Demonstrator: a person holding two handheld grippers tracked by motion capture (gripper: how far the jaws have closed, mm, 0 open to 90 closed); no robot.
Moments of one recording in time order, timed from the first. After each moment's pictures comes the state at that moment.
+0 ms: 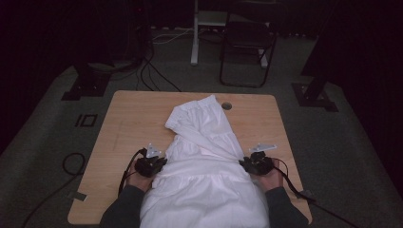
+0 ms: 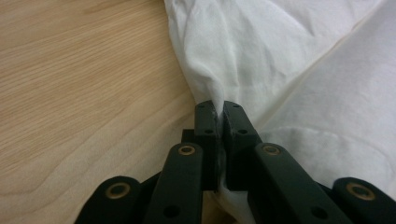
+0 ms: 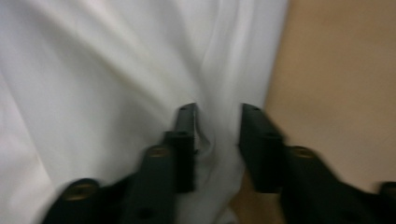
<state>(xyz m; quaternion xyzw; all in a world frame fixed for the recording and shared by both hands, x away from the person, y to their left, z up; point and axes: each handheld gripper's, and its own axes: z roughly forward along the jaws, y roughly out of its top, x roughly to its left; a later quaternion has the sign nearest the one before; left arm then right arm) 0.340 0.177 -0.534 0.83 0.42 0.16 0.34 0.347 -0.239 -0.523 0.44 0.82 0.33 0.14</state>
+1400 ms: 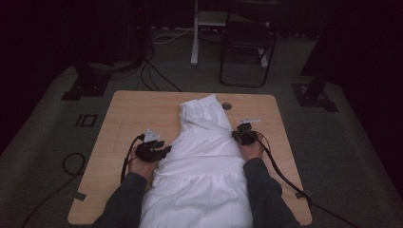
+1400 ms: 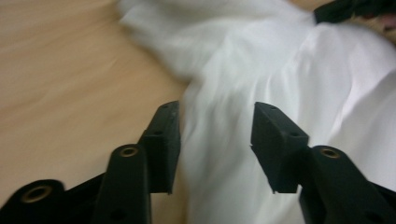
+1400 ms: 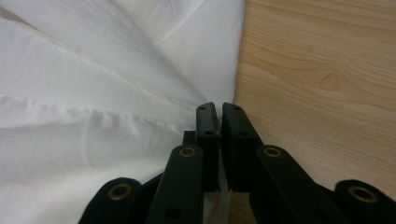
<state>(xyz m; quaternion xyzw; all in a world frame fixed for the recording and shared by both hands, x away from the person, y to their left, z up) 0.397 0.150 -0.493 0.80 0.41 0.16 0.40 0.465 -0.205 -0.538 0.50 0.78 0.33 0.18</state>
